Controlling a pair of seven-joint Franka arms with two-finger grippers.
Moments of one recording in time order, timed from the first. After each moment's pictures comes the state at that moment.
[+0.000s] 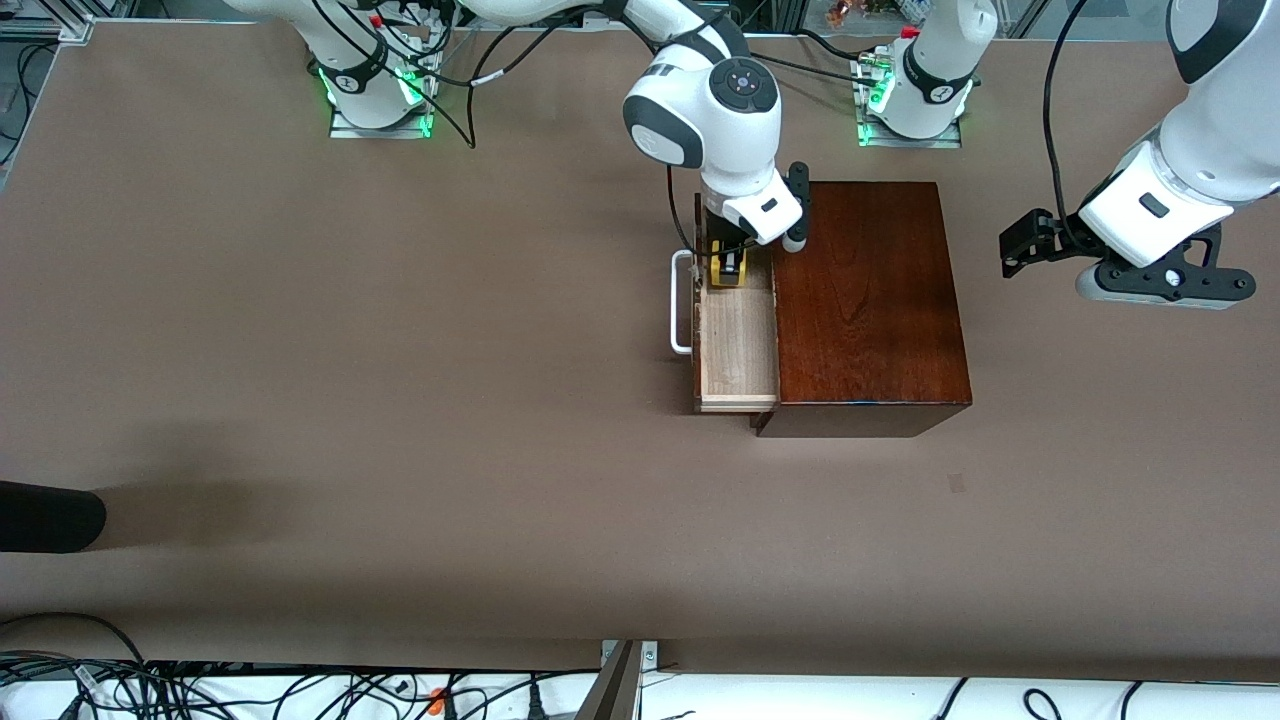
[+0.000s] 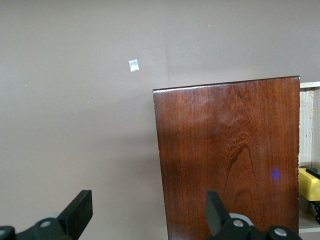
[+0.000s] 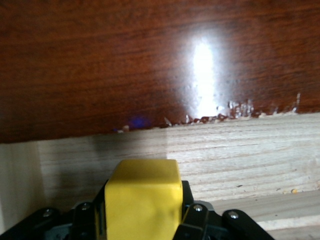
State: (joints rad) left arm -0.10 0.06 -0.04 -1.60 0.02 1.61 -0.07; right arm 0.94 0.81 0.09 -1.15 -0.12 2.06 -0.43
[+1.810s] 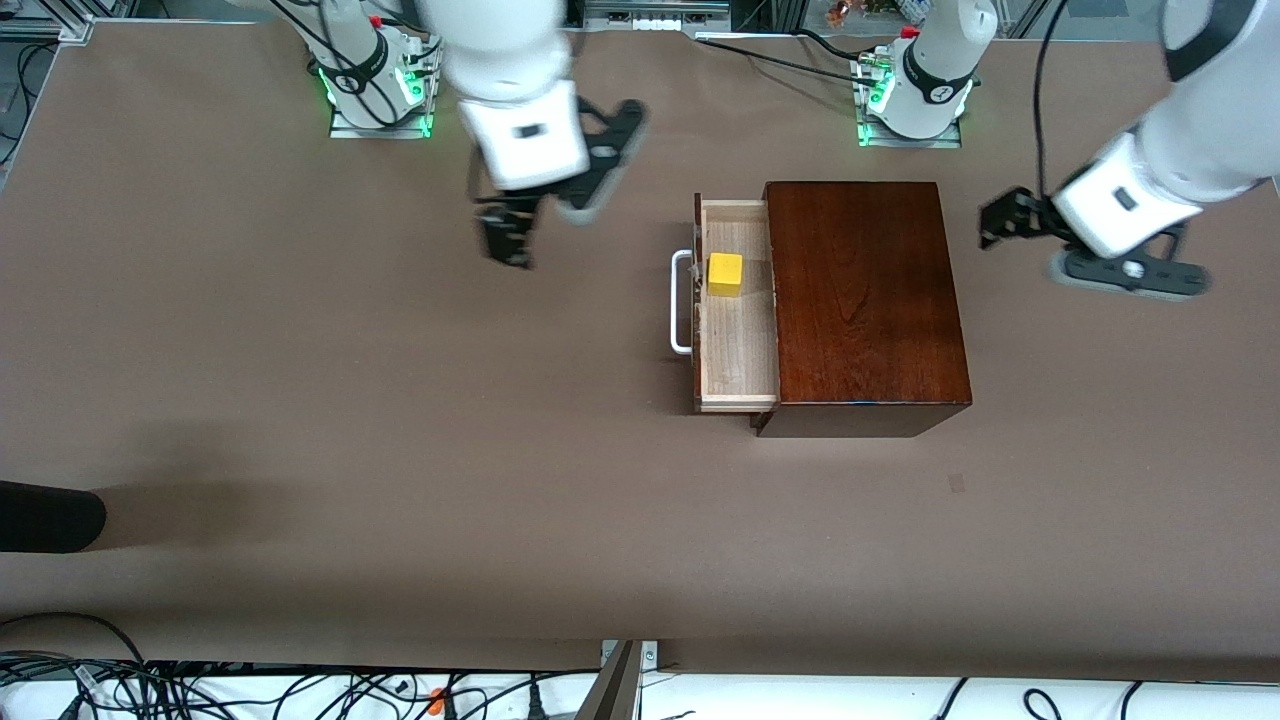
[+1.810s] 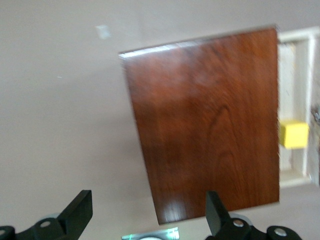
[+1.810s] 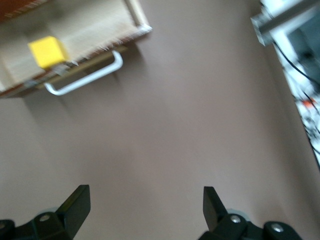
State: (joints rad) left arm -0.08 0.06 -0.11 -1.60 -0.05 1.46 0.02; right arm 0.67 0.39 0.00 -1.06 -0.12 1.52 -0.41
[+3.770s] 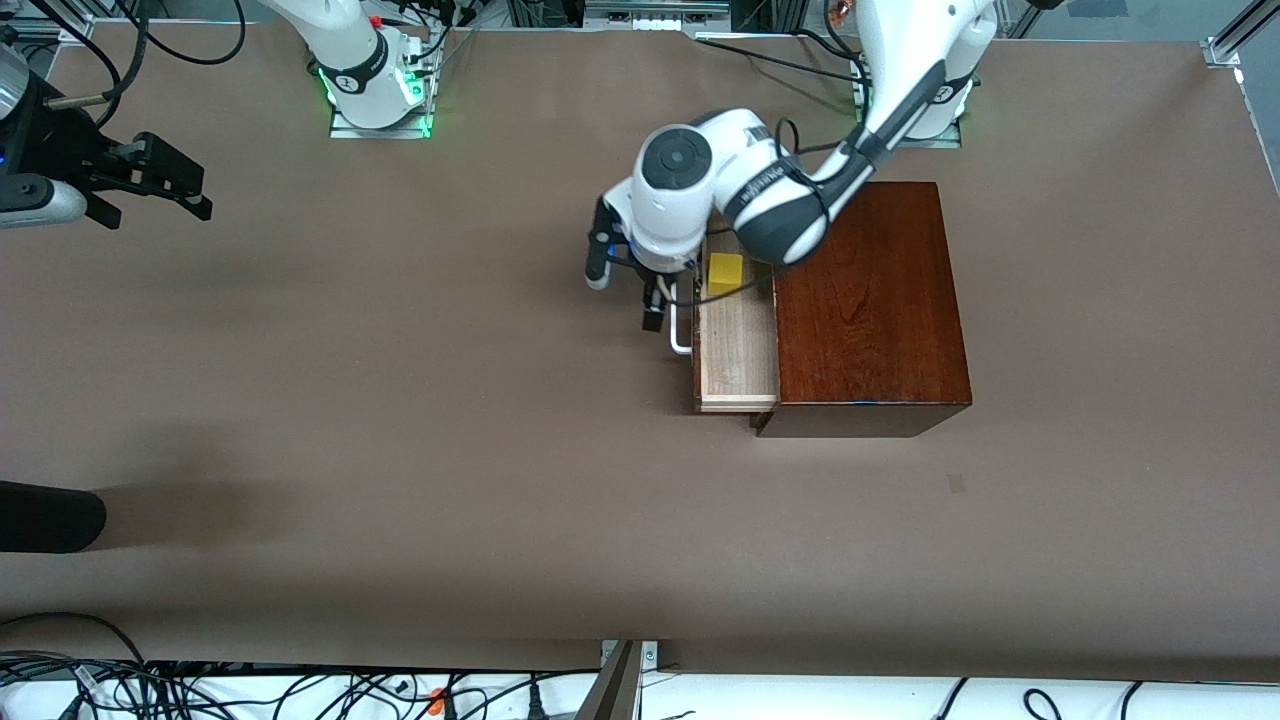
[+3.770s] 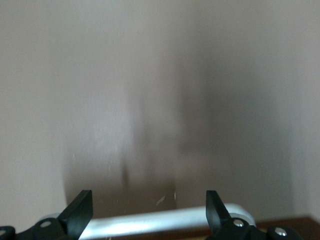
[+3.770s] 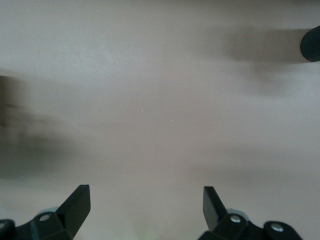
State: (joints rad) left arm -0.29 0.60 -0.56 -1.62 0.28 2.12 0.75; right arm 0.28 0.00 -0.19 -1.51 0.04 1.51 0.00
